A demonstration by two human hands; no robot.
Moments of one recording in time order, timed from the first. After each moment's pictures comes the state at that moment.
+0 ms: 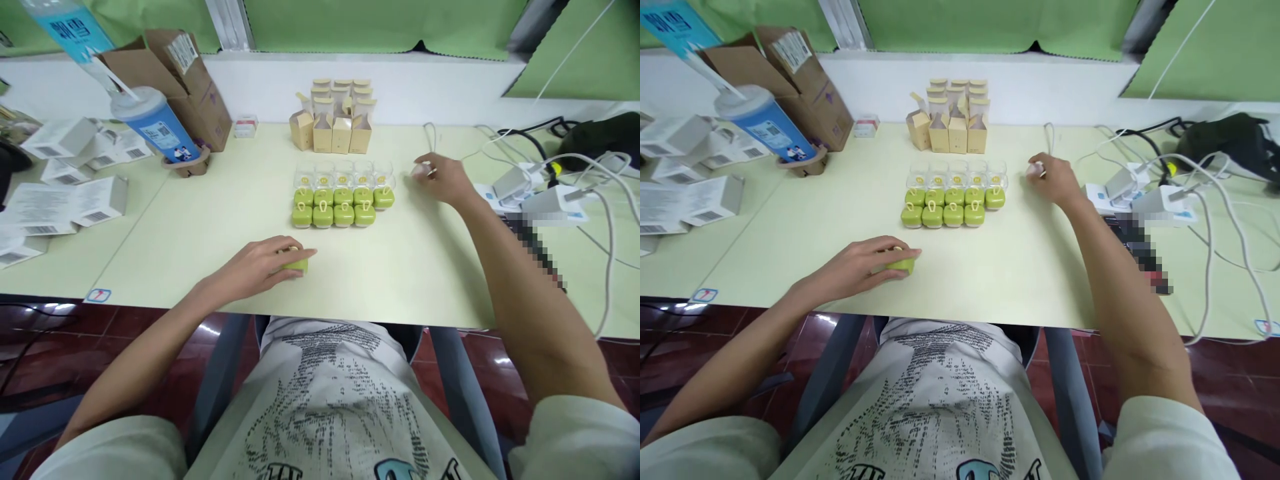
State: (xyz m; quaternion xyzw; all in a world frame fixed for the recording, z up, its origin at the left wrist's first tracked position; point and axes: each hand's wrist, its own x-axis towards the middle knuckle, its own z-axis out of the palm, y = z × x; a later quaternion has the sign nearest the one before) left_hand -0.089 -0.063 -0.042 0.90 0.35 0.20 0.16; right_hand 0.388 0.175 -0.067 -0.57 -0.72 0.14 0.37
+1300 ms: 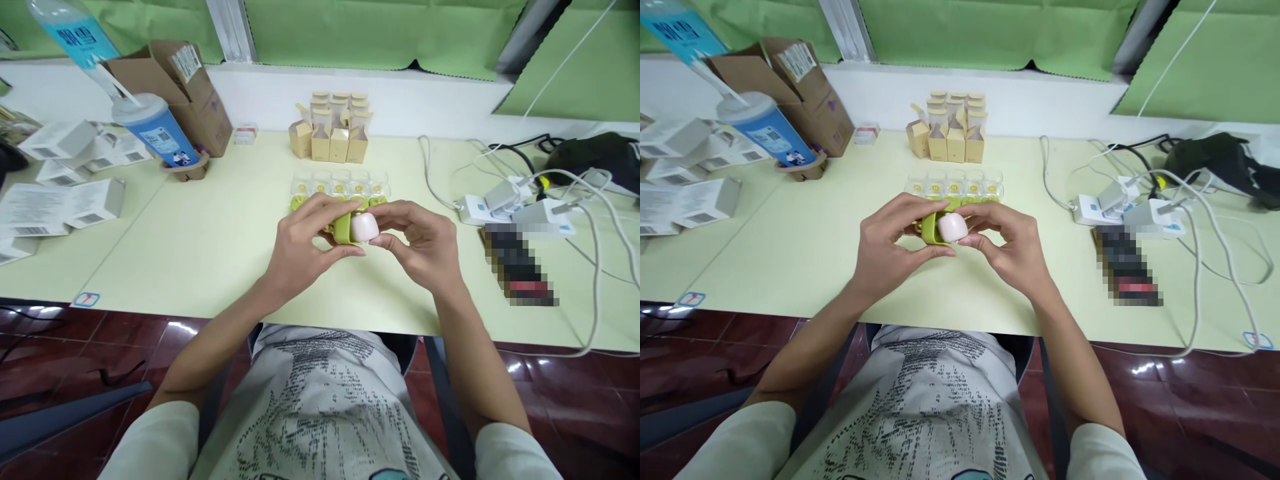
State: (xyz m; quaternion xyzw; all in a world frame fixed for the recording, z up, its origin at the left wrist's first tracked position) left_hand 0.025 -0.052 0.000 0.77 0.39 0.49 0.13; right_hand 0.266 -0.029 -0.004 -0.32 -0.74 0.31 0.50
